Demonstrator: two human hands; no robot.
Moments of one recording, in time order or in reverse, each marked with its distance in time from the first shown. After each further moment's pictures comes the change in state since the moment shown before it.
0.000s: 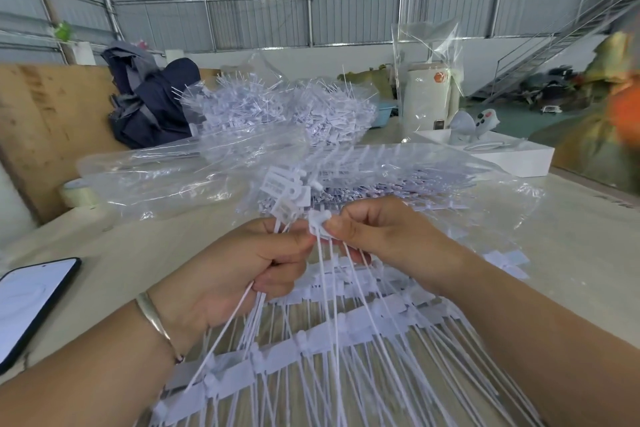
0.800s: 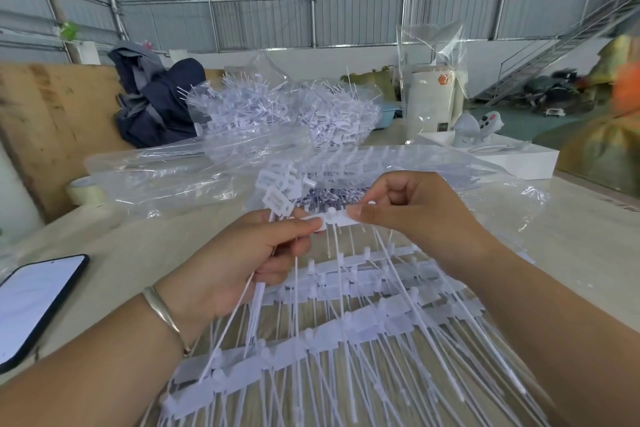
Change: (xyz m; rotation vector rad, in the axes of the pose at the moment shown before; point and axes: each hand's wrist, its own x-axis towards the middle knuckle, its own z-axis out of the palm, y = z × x) left_hand 0.002 0.005 -0.003 0.078 0.175 -0.019; right_hand 0.001 -0.006 -0.018 0.021 0.280 -0.005
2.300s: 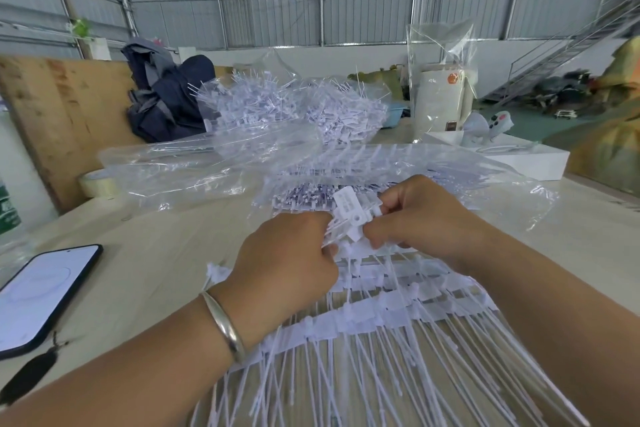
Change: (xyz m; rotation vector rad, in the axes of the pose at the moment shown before) left_hand 0.000 -0.012 0.027 1.344 0.451 0.312; right_hand -0.001 -0.013 0.004 -0.300 -0.190 0.200
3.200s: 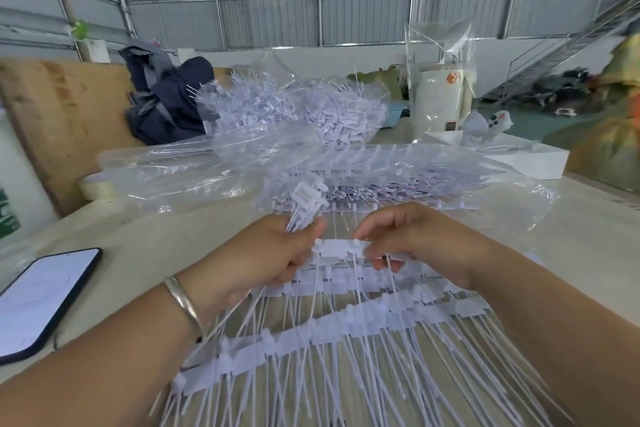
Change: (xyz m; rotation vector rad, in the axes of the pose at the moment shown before) left_hand 0.008 -0.025 -0.010 -0.906 -0.432 -0.291; right_hand 0.006 0.026 0.005 0.230 -0.199 0.030
